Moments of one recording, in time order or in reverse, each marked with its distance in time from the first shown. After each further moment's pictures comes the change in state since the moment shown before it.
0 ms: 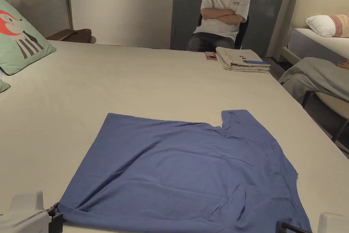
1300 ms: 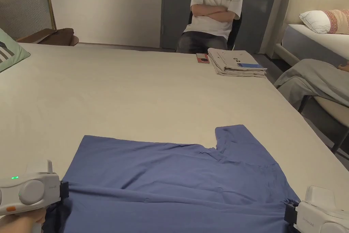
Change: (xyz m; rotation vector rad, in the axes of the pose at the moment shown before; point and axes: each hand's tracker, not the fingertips) left arm 0.054 0.160 -0.167 -0.106 0.084 0.042; right arm 0.008 0.132 -0.163 -0.059 -0.049 -0.085
